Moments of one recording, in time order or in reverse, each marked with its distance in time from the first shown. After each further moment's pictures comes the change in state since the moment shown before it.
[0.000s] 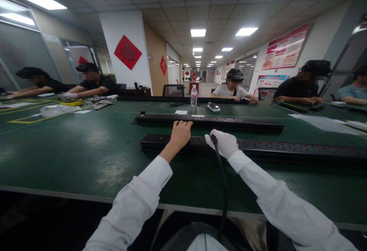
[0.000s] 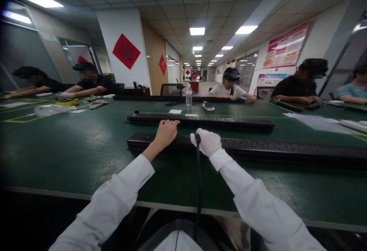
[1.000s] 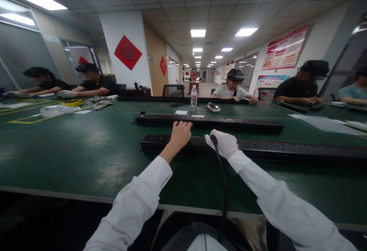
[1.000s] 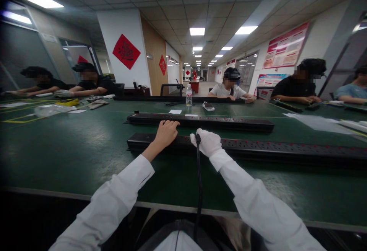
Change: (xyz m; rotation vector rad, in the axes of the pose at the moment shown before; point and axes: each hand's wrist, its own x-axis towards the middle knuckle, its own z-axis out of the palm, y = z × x) left_hand 0.000 0.001 -0.002 -0.006 -0.024 -0.005; right_hand 0.000 -0.001 -0.003 -0.008 -0.032 0.000
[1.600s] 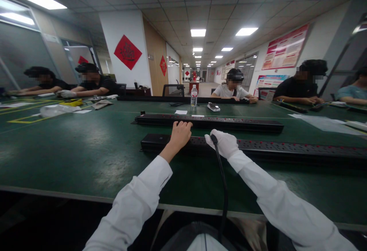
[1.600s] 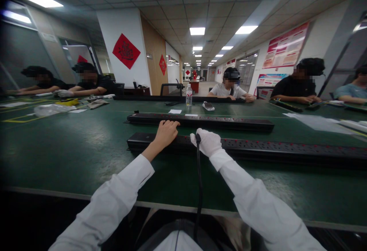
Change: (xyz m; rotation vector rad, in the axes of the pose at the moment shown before) left_hand 0.001 -0.001 0.000 -0.019 -0.020 0.005; right_hand 0.000 -0.001 -0.002 0.014 -0.011 0.007
